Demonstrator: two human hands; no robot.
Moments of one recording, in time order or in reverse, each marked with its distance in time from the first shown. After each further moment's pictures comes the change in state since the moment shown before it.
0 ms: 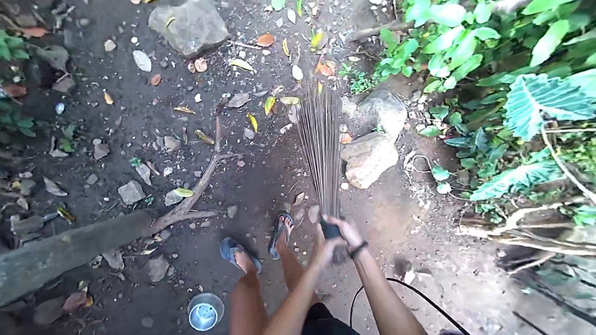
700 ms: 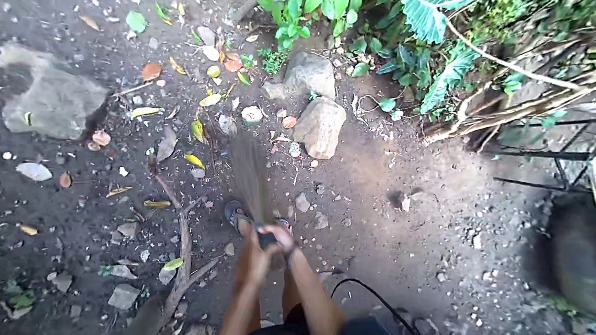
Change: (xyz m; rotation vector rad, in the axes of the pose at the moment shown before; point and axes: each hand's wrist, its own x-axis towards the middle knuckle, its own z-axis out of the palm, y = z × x) left_hand 0.040 0.111 -0.086 0.536 -0.037 -0.004; right_hand 0.037 -0.042 0.102 0.716 -0.103 0.186
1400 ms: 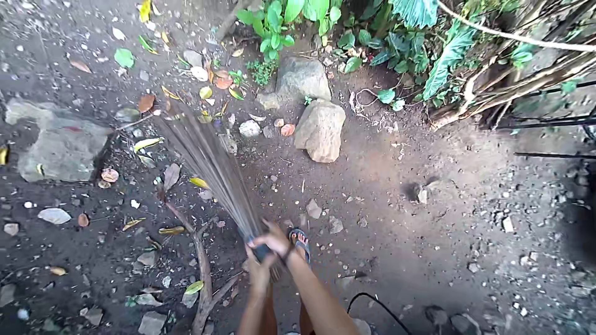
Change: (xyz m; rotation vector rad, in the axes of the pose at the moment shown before) left_hand 0.030 0.034 -0.019 -0.055 0.166 0.017; right_hand 0.022 -0.056 0.048 -0.215 -0.156 -0.134
